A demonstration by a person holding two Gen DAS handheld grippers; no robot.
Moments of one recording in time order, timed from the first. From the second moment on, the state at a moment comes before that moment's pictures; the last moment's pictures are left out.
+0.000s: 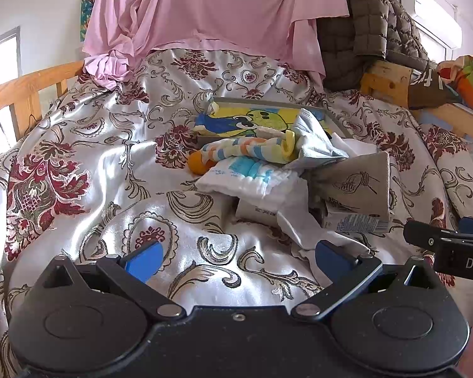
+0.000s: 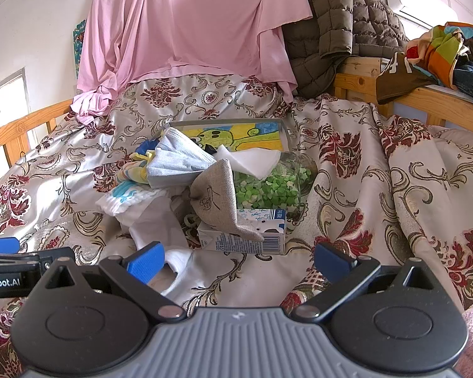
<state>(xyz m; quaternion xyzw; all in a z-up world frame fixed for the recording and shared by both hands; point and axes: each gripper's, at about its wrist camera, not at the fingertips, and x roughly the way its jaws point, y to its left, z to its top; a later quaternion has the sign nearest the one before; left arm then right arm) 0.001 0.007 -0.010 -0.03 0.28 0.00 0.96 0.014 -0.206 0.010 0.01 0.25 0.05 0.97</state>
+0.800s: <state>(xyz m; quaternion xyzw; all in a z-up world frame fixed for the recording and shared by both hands) 0.002 0.007 -0.009 -0.03 0.28 0.00 0.96 0.014 -0.206 0.011 0.01 0.25 0.05 0.97</state>
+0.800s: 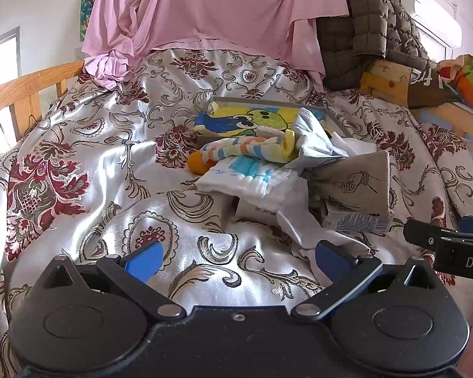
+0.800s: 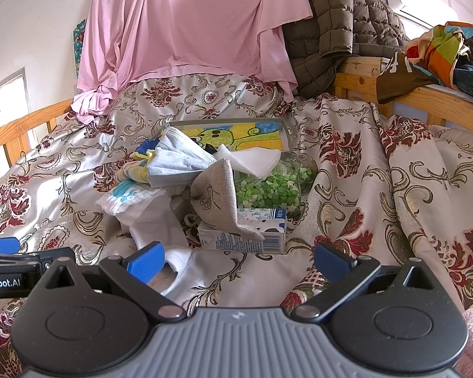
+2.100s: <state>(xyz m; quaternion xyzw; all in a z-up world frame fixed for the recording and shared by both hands) 0.082 -0.013 -0.034 -0.04 0.34 -0.08 0.94 0.140 -0.212 0.004 -0.03 0.27 0.24 0.93</state>
